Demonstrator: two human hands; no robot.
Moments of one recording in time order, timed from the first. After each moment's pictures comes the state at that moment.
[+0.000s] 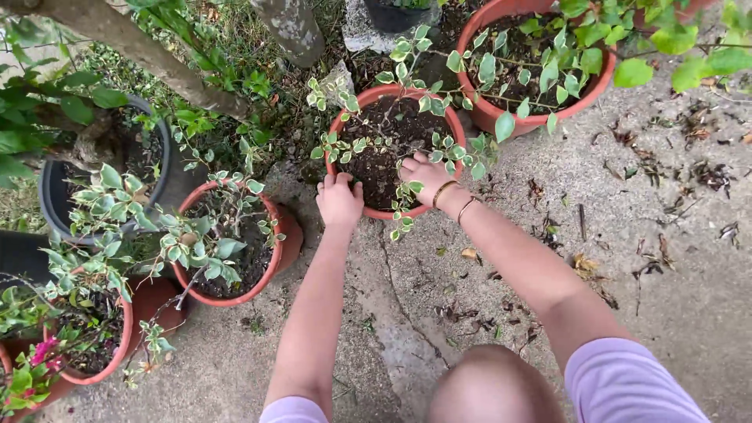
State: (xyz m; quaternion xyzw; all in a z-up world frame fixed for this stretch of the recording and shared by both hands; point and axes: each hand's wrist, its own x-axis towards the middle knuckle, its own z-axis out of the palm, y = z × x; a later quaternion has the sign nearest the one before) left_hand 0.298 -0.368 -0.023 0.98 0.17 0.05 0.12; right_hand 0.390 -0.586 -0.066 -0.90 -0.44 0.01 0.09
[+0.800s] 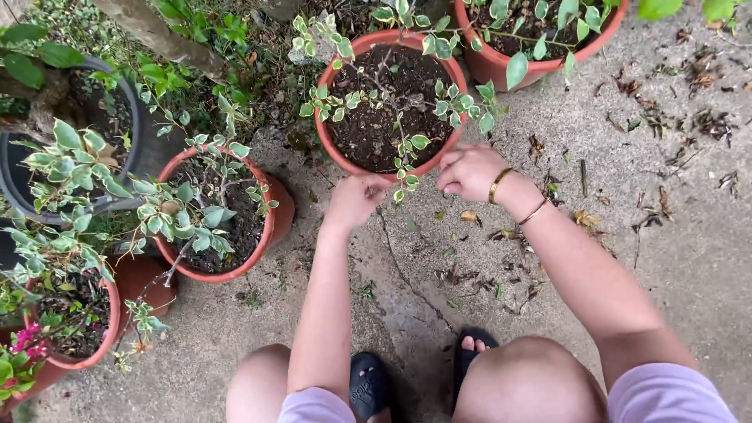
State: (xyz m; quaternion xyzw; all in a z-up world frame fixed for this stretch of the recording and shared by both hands) left_hand 0.248 -0.398 0.044 0.87 0.07 -0.23 0.43; right_hand 0.324 -0.670 0.027 -0.80 -0.48 0.15 0.33
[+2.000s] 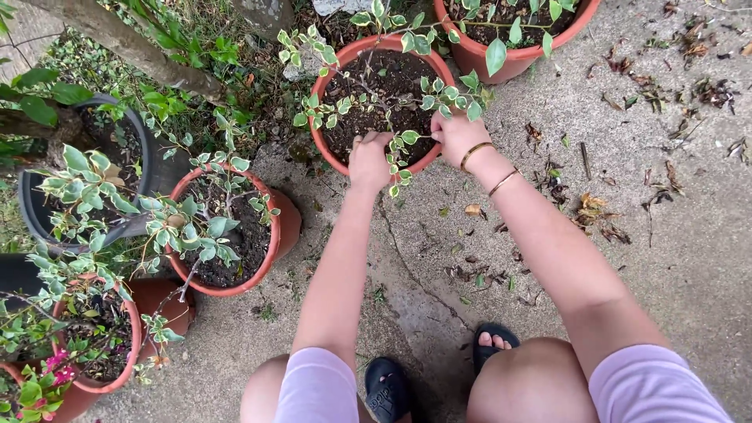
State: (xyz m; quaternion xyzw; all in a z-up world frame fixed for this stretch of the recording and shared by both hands) left_hand 0.310 -0.424 -0.025 0.98 0.02 0.00 0.20; right_hand 0.343 -0.643 0.011 -0.96 -0.14 0.16 0.18
